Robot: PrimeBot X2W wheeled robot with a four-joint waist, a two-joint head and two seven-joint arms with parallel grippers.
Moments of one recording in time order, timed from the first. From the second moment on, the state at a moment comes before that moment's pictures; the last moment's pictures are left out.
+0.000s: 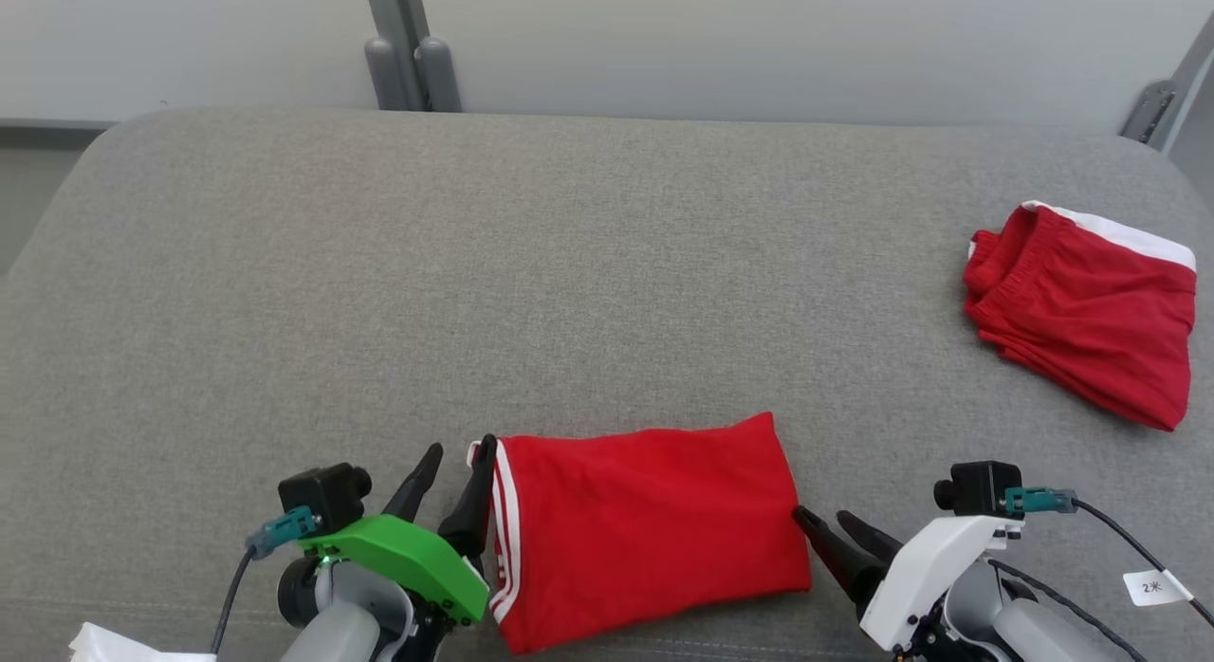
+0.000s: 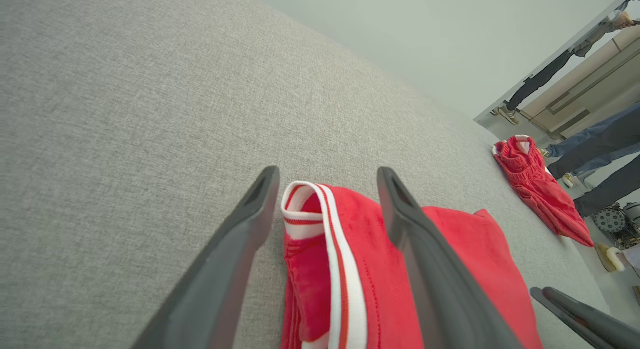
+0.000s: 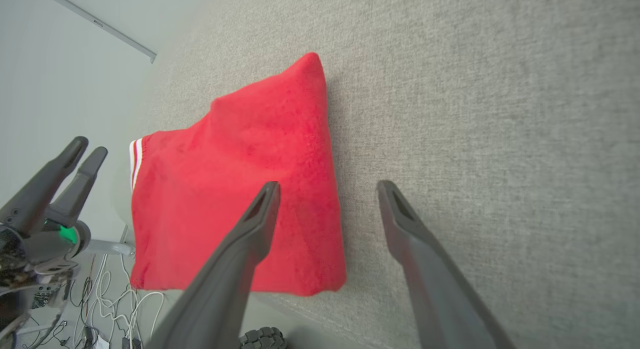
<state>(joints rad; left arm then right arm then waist) -0.24 0.07 -0.53 0.56 -0.89 -0.12 -0.23 -0.09 -0.29 0.65 0.36 1.02 0.02 0.05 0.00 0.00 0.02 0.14</state>
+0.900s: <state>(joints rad) -0.04 0.11 -0.43 0.30 -0.68 0.00 -0.25 -0.15 -0.23 0.61 0.55 1.09 0.10 0.02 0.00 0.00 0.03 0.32</state>
